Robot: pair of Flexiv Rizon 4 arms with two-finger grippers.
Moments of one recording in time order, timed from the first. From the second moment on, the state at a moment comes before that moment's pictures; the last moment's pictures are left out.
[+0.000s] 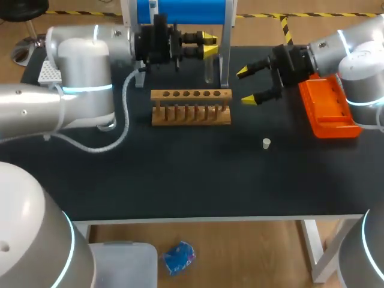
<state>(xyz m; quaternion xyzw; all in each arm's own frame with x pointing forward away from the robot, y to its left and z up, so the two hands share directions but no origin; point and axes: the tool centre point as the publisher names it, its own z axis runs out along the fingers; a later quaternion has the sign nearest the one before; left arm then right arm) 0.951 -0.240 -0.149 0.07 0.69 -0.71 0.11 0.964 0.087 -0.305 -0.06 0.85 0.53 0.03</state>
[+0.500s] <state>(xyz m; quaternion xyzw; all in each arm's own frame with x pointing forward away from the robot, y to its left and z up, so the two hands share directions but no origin) 0.967 -0.229 -0.161 -0.02 0.73 -0.67 0.11 0.964 0.087 -0.305 -0.06 0.85 0.53 0.03</state>
